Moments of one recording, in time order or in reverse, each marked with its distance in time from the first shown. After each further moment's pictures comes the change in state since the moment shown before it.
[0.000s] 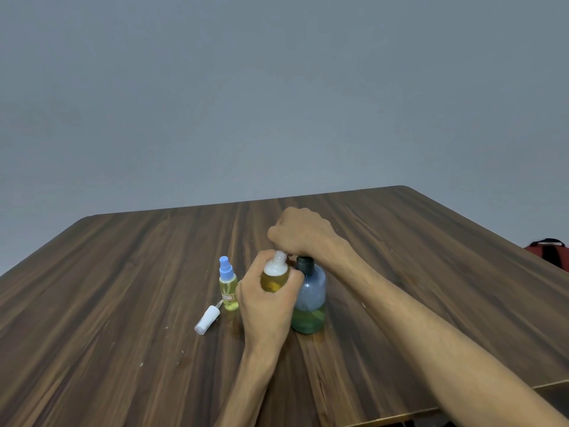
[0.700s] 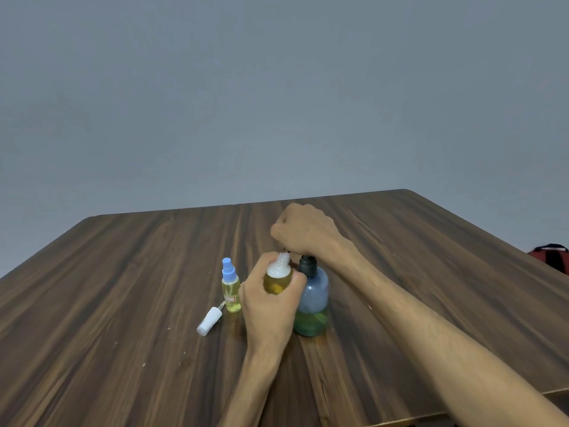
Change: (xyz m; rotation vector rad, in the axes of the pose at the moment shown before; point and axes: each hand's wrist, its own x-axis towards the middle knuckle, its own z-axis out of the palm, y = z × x) left_hand -0.001 0.004 0.000 0.000 0.002 -0.002; right_hand 0.000 -0.001 -0.004 0.050 0.046 -0.019
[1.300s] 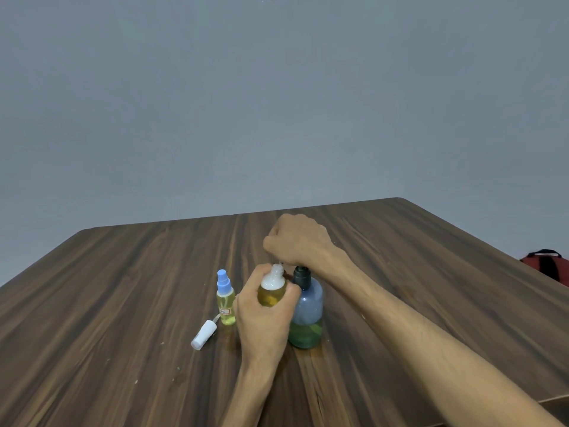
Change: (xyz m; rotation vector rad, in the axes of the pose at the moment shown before) left_hand 0.000 -0.001 0.000 0.010 0.002 -0.019; right_hand 0.001 -0.001 0.000 -0.043 0.009 -0.026
